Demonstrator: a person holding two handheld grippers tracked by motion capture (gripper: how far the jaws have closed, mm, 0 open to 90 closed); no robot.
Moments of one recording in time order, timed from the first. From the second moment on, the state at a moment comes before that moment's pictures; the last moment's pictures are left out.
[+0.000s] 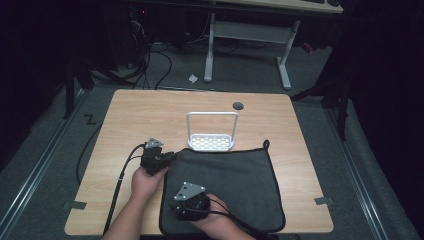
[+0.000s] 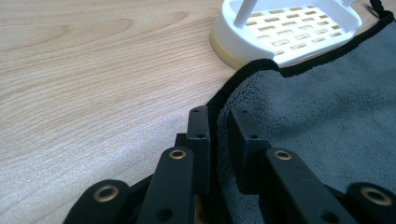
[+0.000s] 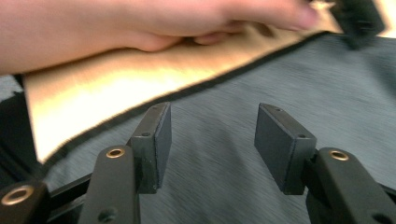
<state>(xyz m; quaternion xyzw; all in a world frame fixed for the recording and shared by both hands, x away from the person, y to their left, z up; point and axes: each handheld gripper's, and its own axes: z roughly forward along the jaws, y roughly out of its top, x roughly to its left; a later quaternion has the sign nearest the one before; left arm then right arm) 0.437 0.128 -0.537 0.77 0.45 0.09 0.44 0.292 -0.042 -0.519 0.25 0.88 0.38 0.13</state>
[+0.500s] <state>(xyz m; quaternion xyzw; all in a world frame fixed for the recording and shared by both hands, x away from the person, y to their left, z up) 0.437 0.128 -0.537 0.77 0.45 0.09 0.44 0.285 -0.013 -0.530 0.23 0.90 0.36 0.10</state>
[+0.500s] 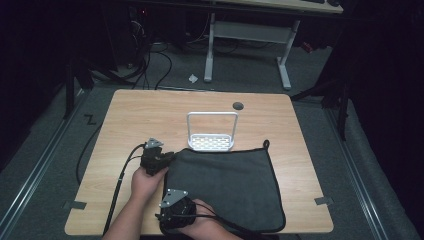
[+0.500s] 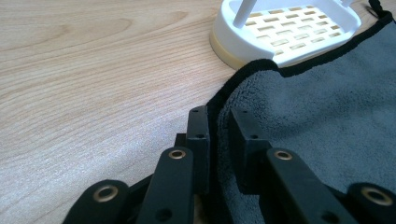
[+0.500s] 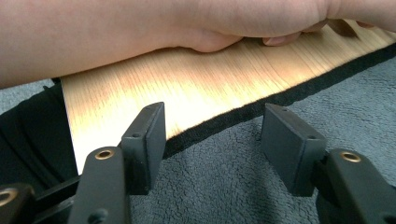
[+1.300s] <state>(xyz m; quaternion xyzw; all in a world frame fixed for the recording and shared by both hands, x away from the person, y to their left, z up) 0.431 0.142 -0.534 0.74 0.45 0.08 0.49 0.276 -0.040 -0.496 0.22 0.87 0.41 0.17</state>
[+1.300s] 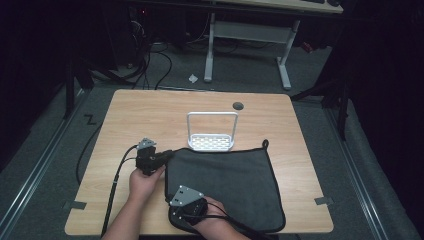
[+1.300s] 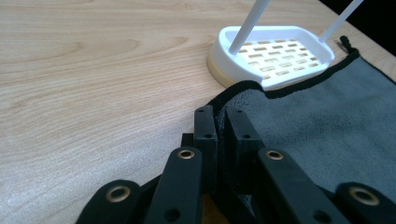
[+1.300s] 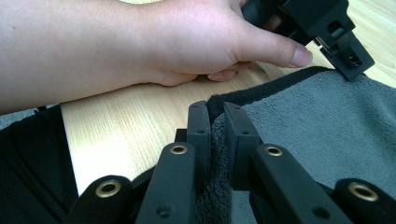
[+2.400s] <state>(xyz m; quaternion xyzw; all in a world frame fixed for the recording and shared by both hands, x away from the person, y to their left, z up) 0.394 0.238 -0.499 0.65 0.52 0.12 0.54 0.264 0.038 -0.470 0.15 0.85 0.47 0.17</state>
